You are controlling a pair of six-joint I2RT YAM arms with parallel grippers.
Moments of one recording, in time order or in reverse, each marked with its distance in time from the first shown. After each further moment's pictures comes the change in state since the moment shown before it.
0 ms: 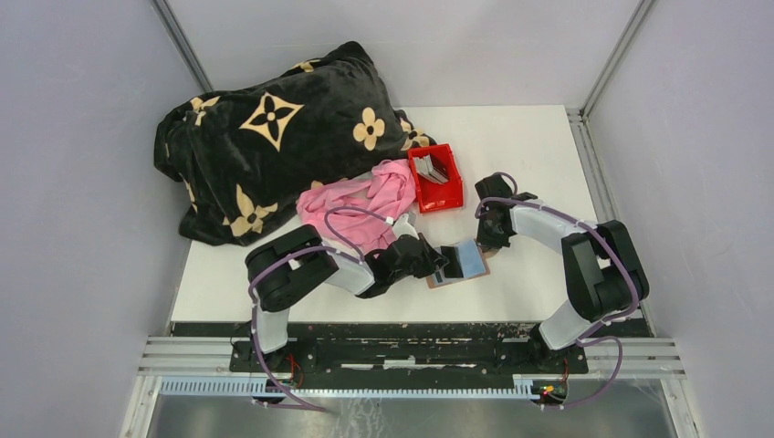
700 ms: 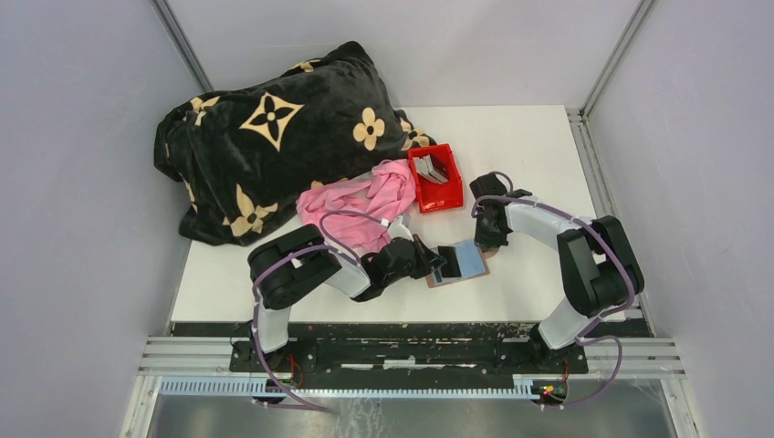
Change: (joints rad) left arm 0.028 0.023 -0.072 0.158 0.039 -0.002; right arm 0.023 0.029 0.035 -0.039 0.023 -0.003
